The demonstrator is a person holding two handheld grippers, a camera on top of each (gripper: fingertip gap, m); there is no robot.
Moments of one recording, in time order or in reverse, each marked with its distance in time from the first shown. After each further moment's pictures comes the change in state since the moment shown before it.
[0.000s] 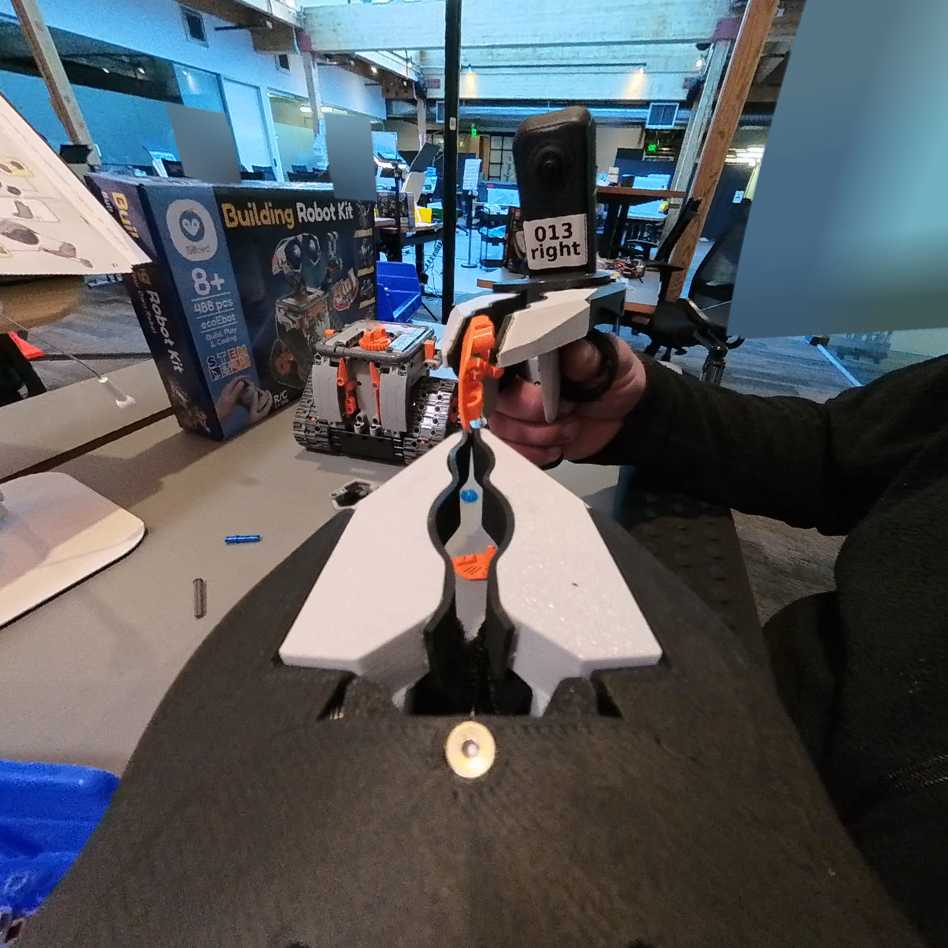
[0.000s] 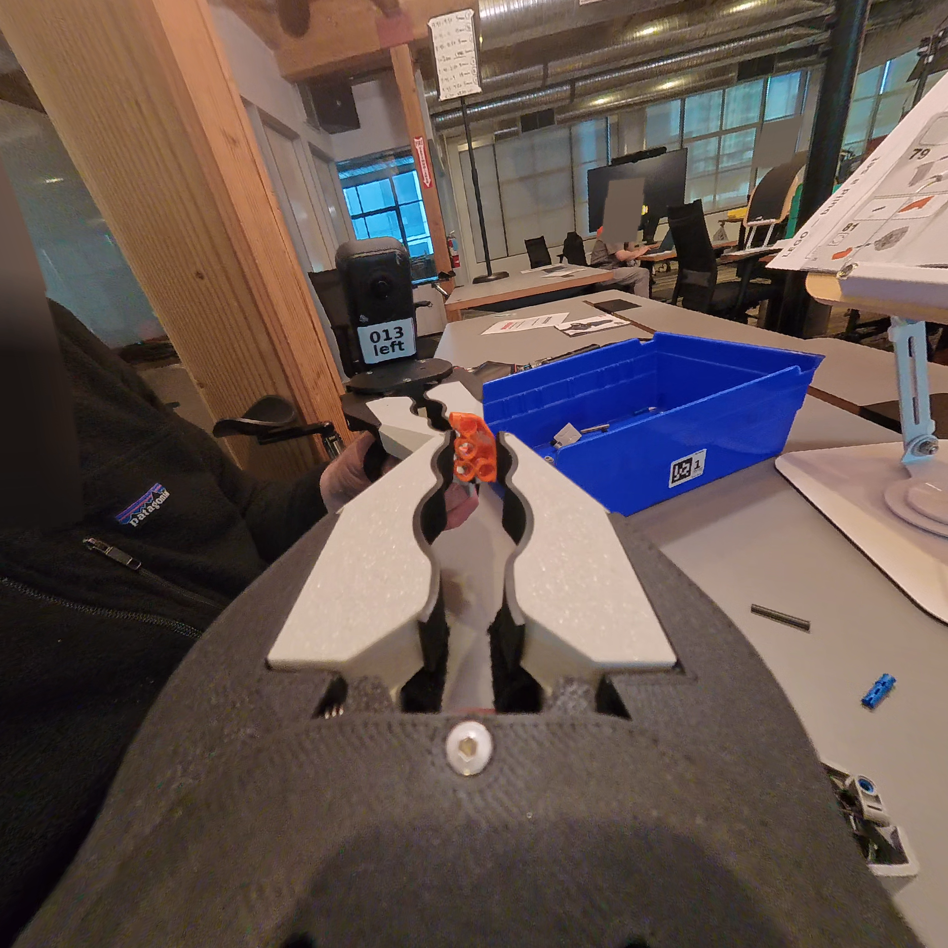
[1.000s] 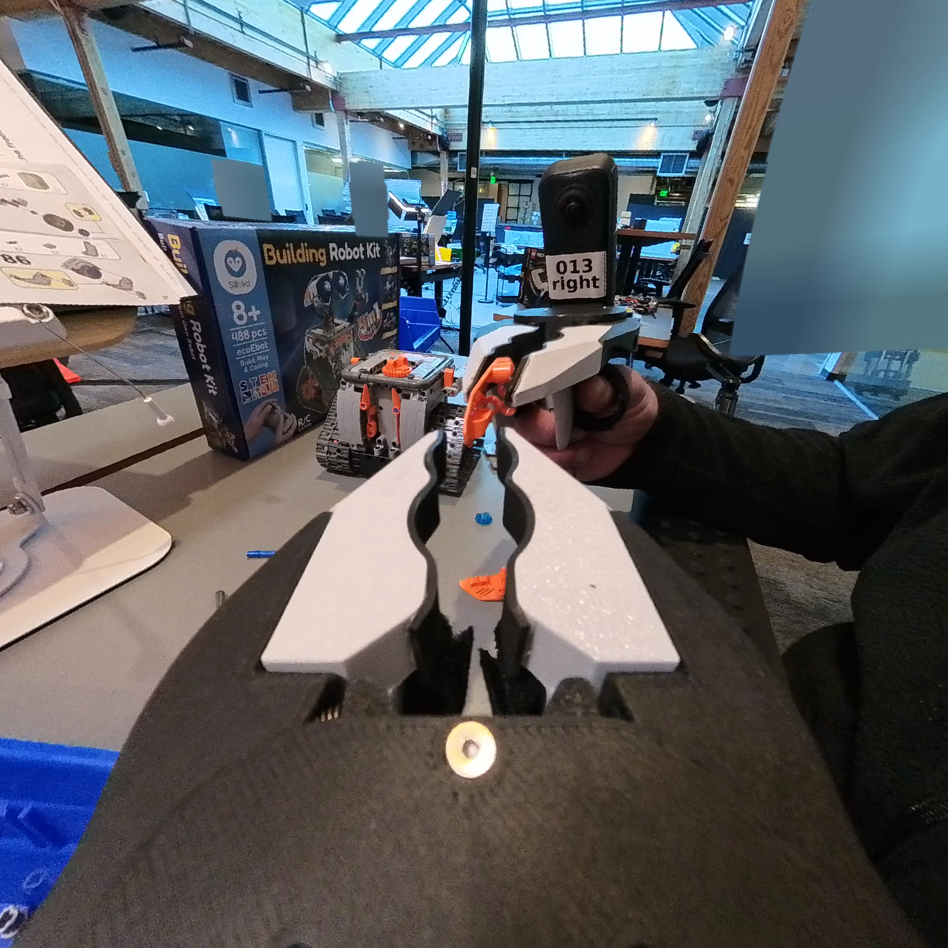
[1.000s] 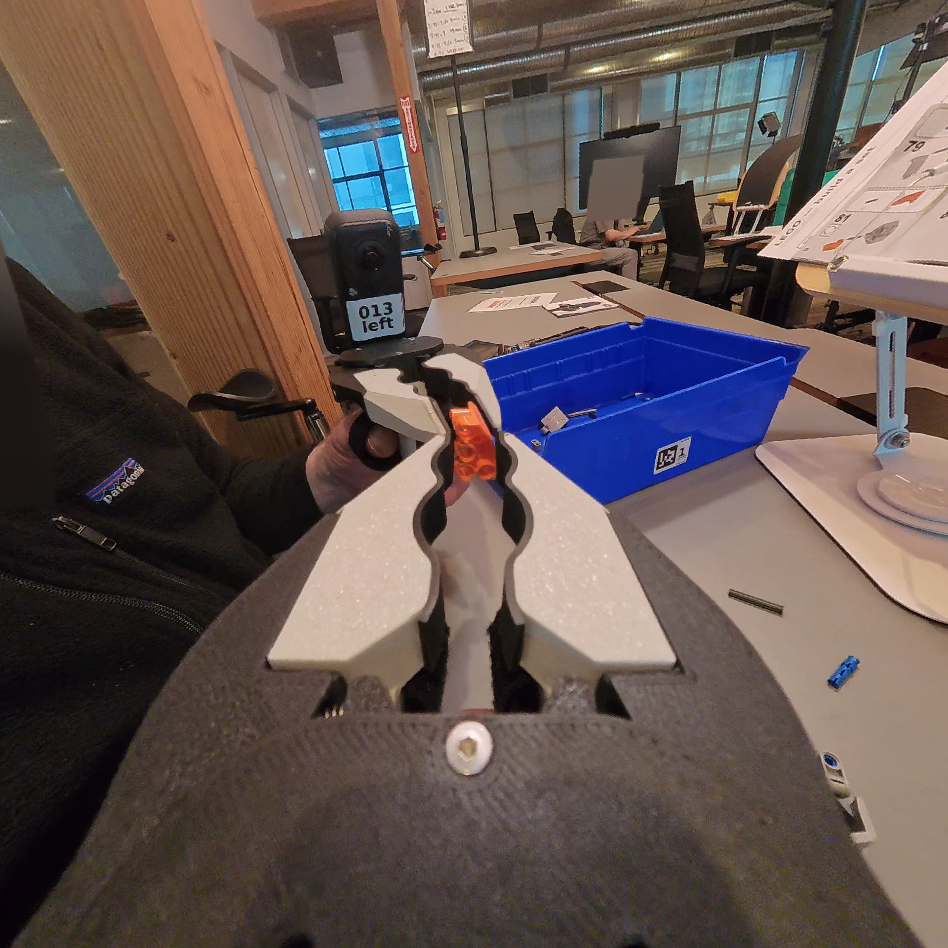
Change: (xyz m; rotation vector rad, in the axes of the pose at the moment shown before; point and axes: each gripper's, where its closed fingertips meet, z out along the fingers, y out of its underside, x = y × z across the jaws) left arm -0.008 -0.010 -0.006 0.073 -0.038 -0.001; right arm 0.002 0.006 0.000 -0.051 0.026 -0.041
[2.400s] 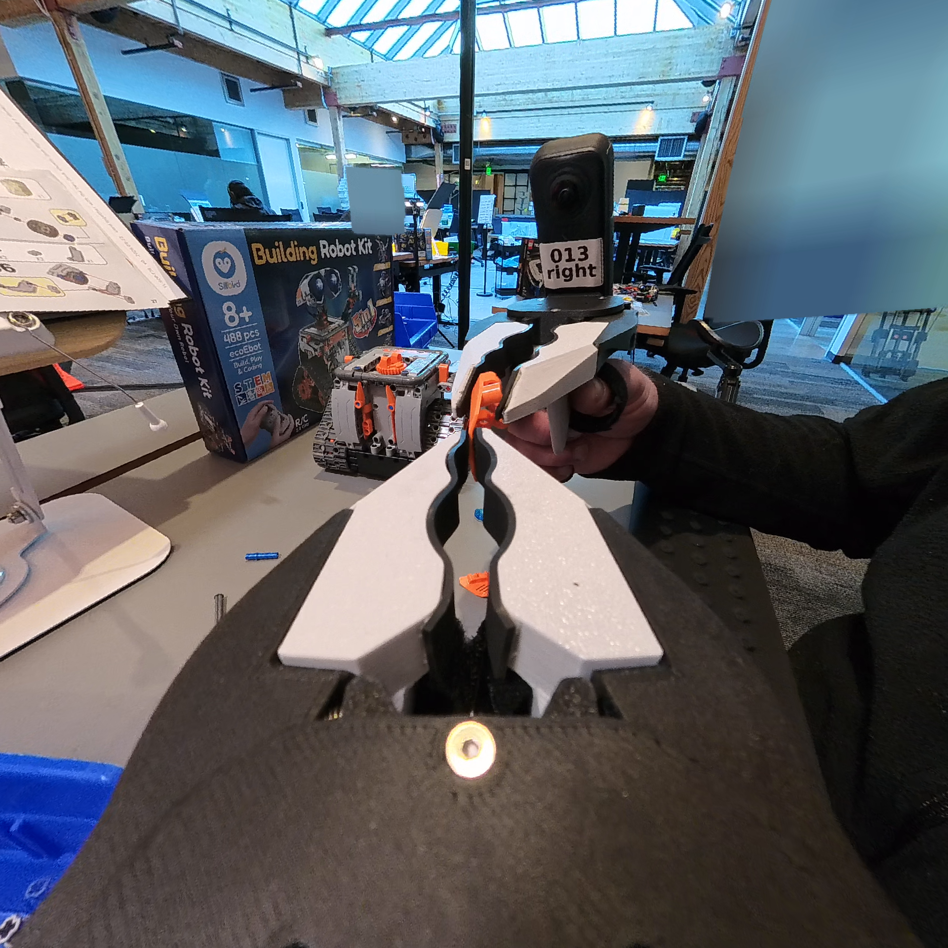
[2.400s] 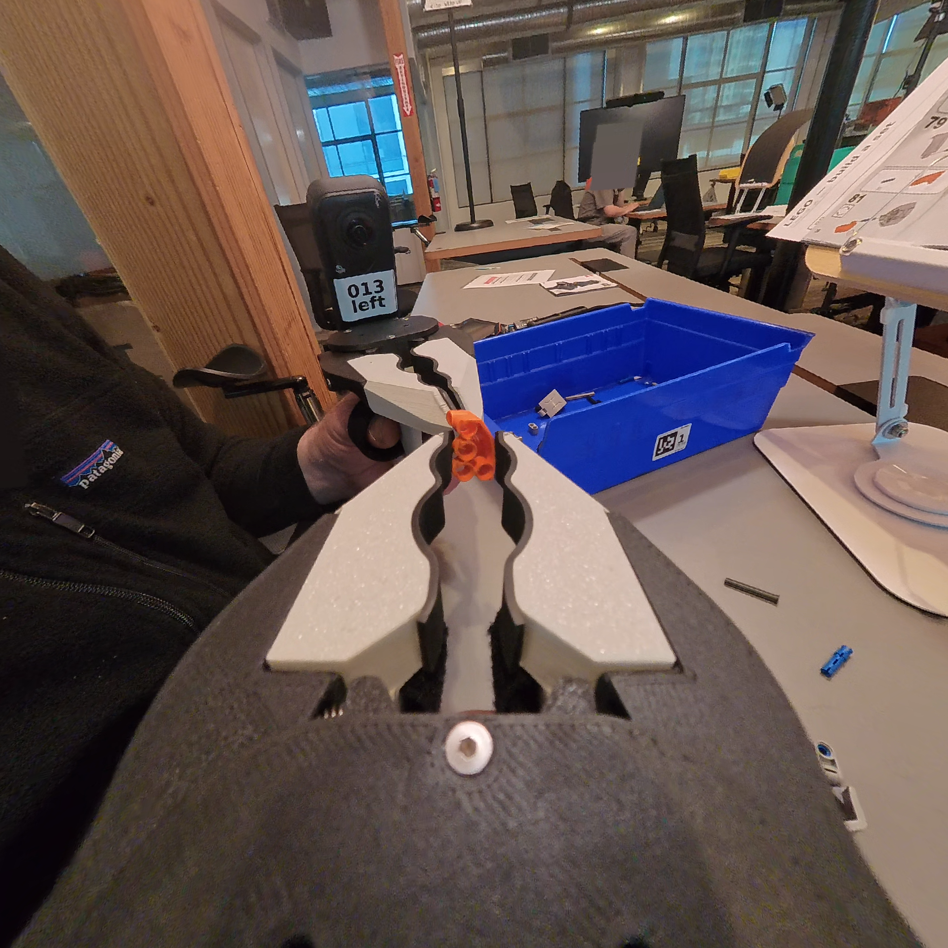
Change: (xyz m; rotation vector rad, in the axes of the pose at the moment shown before) left arm 0.005 0.003 0.002 -0.014 0.007 0.030; right arm -0.001 0.008 0.005 -0.050 0.010 -0.023
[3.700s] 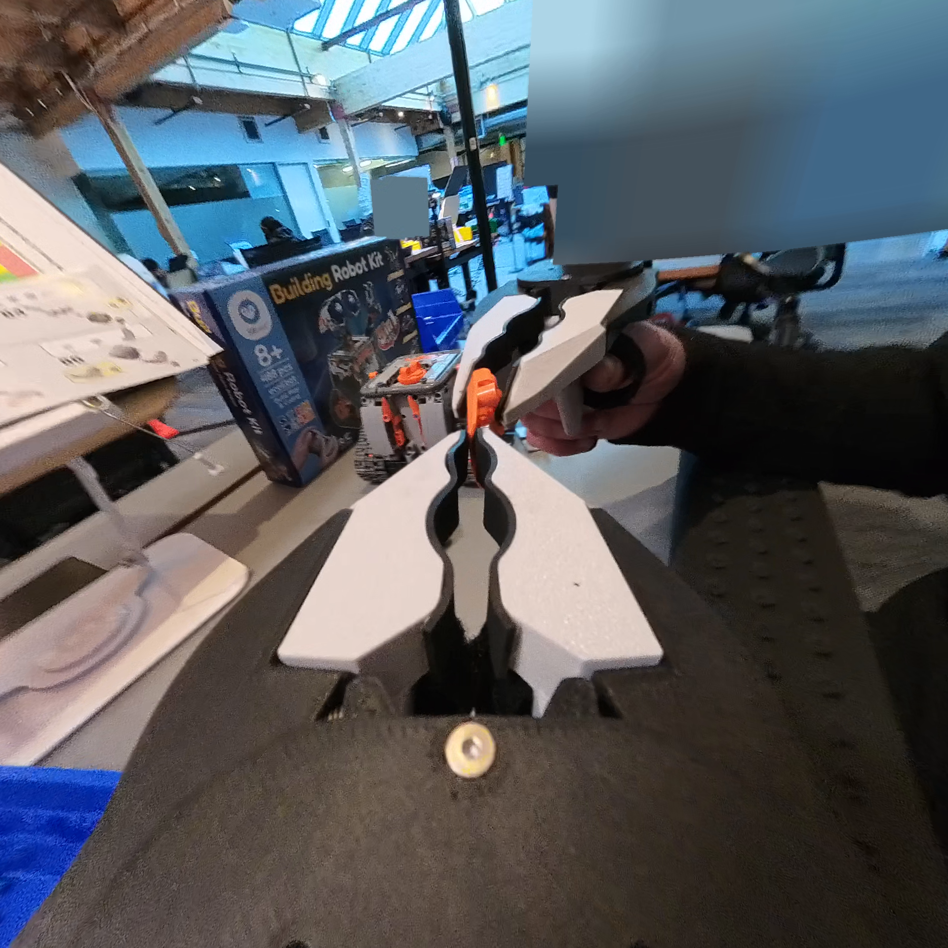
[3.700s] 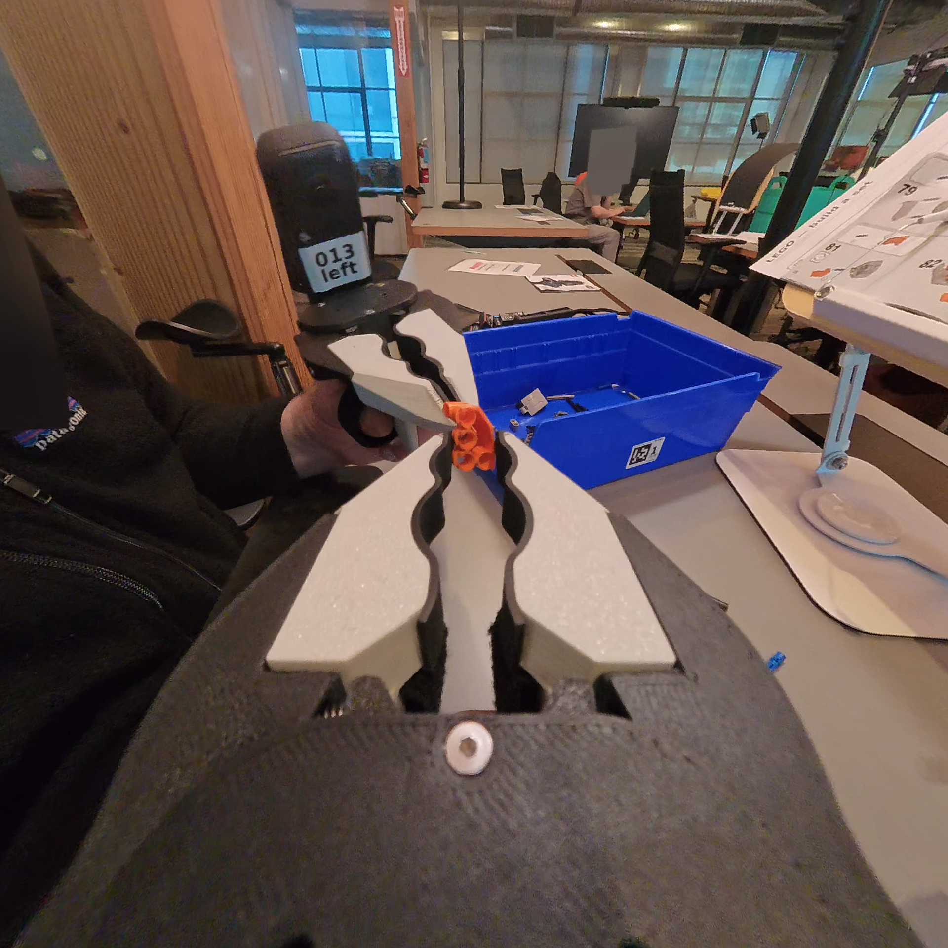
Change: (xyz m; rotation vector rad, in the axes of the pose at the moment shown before) left arm 0.008 -0.004 0.001 -0.041 -0.047 0.215; right arm -0.007 -0.003 -0.004 -0.038 0.030 -0.134
